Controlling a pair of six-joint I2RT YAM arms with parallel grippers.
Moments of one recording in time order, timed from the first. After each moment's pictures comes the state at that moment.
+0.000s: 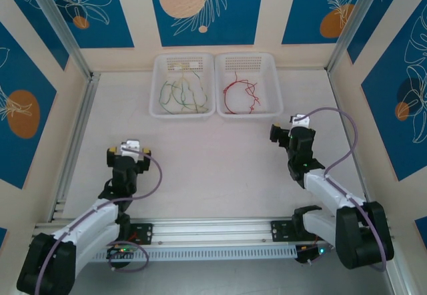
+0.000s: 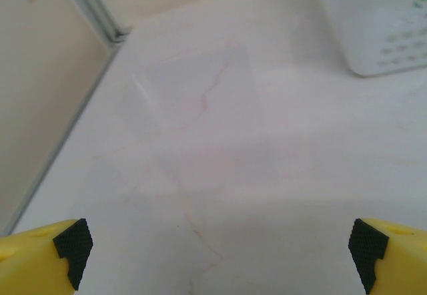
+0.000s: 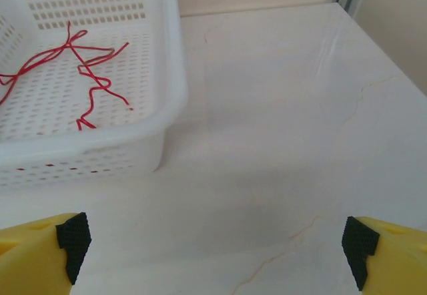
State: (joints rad) left arm -0.29 0.82 0.09 0.37 -0.49 0.12; right arm 0.16 1.08 0.37 0.28 0.29 0.16
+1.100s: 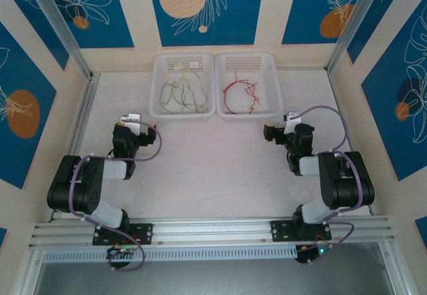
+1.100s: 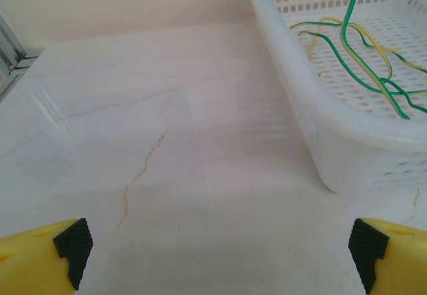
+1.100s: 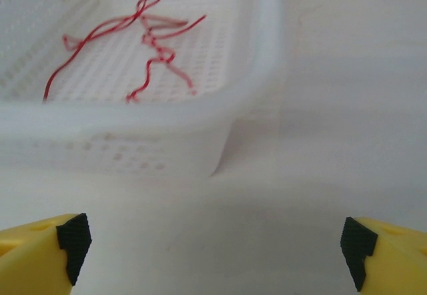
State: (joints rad) left arm -0.08 1.53 0.39 0.81 -0.06 0.06; right arm 0.01 1.52 0.39 0.75 -0.14 0.05
